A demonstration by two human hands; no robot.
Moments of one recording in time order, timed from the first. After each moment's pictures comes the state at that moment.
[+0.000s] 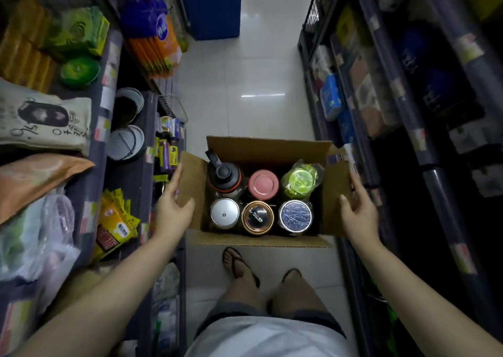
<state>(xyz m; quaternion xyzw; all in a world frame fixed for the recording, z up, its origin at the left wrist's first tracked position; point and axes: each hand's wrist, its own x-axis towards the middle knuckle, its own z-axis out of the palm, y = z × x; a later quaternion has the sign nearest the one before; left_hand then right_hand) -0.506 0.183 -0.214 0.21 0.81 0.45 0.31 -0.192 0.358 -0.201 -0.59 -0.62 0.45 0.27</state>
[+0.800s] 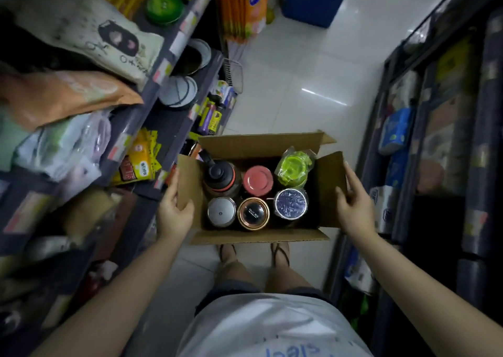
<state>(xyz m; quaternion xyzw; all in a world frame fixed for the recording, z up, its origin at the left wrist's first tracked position) -0.454 0.137 -0.249 0.00 0.83 0.52 0.20 -0.269 0.432 -0.209 -0.44 -0.74 0.50 0.10</state>
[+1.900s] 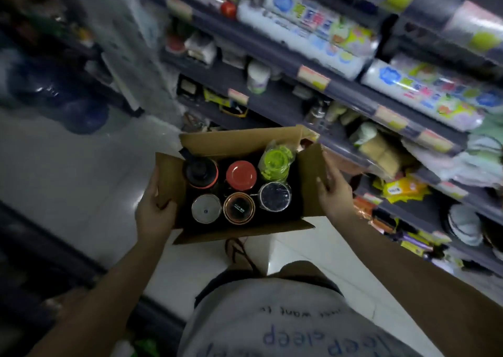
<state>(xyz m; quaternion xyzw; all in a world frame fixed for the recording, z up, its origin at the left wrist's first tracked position) 0.016 -0.072 -0.214 -0.66 0.54 0.46 -0.25 -0.318 0.035 -0.190 0.38 -0.82 0.34 -0.26</state>
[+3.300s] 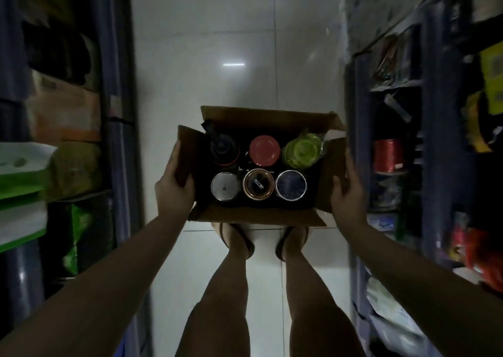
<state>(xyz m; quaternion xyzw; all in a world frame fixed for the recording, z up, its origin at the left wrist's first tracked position) 0.057 -0.035 -0.556 -0.90 0.21 0.26 -0.29 -0.212 -0.199 -0.574 0.63 -0.62 0.11 -0.45</state>
